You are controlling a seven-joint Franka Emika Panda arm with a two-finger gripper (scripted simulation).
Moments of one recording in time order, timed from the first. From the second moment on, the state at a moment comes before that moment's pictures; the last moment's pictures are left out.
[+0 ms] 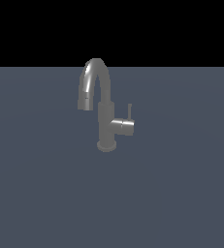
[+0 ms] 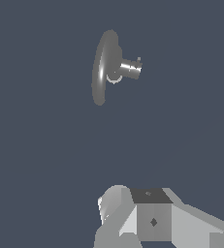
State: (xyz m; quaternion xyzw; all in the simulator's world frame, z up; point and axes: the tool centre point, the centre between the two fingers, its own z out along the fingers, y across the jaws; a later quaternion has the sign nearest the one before) arm -0.262 -0.008 0.479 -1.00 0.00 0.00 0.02
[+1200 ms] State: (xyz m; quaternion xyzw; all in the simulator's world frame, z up) arm -0.198 -0.012 0.462 -0.99 0.10 0.08 0.11
